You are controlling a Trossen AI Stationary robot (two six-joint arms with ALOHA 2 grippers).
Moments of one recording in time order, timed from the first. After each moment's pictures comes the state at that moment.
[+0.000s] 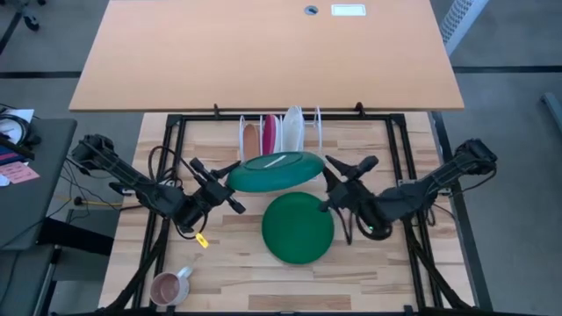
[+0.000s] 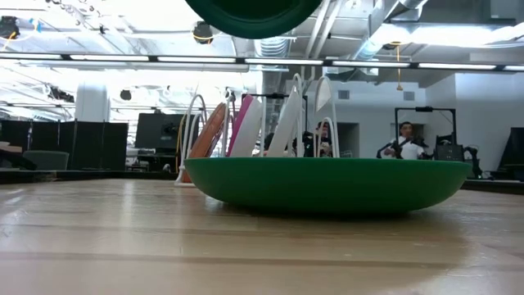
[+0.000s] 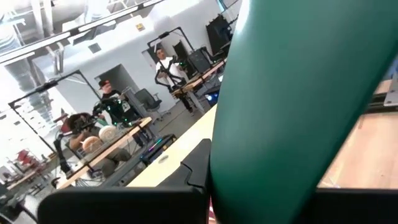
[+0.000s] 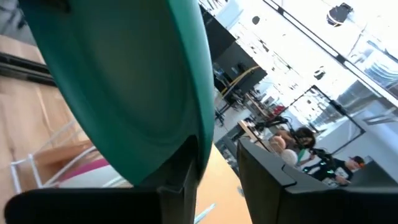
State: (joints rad) left arm -0.55 1.20 0.85 0.68 -1.40 0.81; right arm 0.53 1.37 1.17 0.38 1.47 -0.89
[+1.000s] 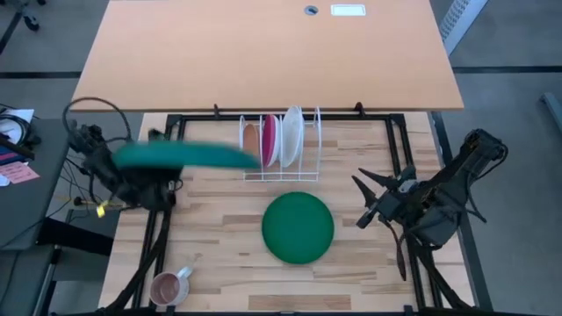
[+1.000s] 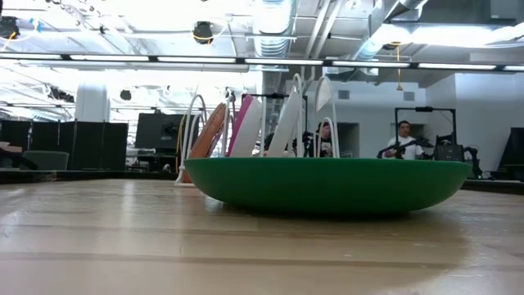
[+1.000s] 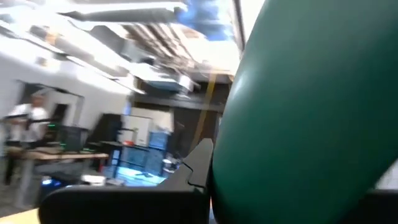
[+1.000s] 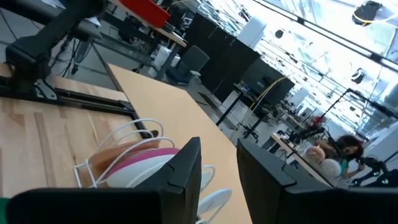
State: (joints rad) left arm -0.68 0.79 0.86 0.83 -0.87 0.54; right arm 0.80 1.18 1.17 -0.17 1.57 -0.39
